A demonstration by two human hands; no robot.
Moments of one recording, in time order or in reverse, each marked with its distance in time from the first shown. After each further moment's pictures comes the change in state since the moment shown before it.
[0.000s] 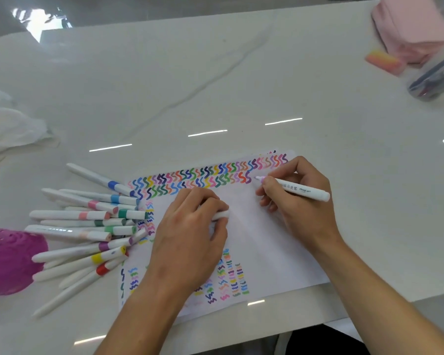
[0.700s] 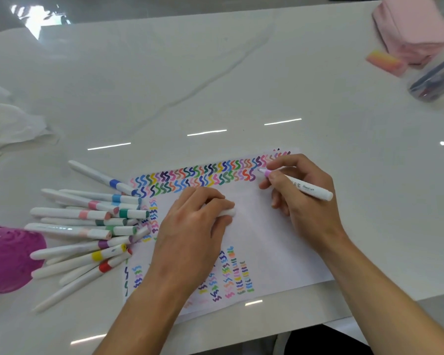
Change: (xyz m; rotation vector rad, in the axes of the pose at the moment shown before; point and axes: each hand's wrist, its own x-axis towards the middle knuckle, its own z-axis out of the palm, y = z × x) left_hand 0.001 0.002 -0.001 -0.035 -0.003 0.025; right_hand 0.004 0.003 -0.006 0.039 -0.063 -0.037
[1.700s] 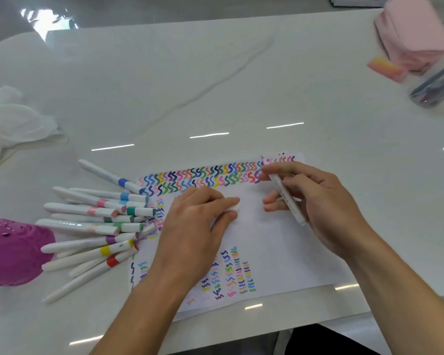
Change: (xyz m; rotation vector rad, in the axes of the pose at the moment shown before) left_hand 0.004 0.009 -0.013 -0.104 -0.009 -0.086; right_hand -0.003 -0.033 -0.010 0.051 -0.136 0.266
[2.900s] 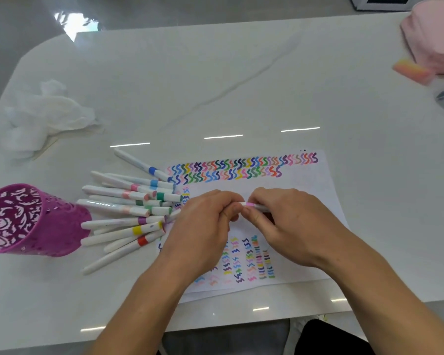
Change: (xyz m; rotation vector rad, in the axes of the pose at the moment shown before) left_hand -0.016 -0.012 -0.021 -0.111 -0.139 -0.082; right_hand -0.025 -0.003 0.049 -1.158 -0.323 -0.322
